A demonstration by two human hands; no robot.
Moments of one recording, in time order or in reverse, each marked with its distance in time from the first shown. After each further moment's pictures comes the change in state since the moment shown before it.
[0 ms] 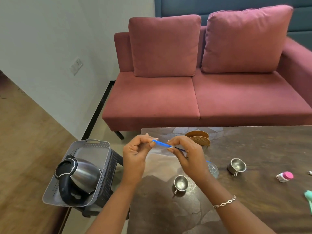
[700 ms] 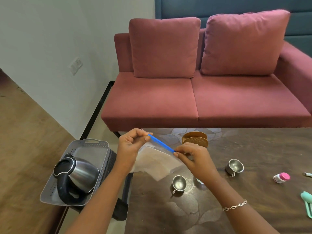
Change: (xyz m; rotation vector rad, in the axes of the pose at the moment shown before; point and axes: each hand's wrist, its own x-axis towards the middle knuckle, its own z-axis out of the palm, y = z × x) left_hand 0.021 0.006 -0.017 0.053 -0.098 -0.106; right_hand -0.008 0.005 -0.023 -0.186 -0.190 0.100
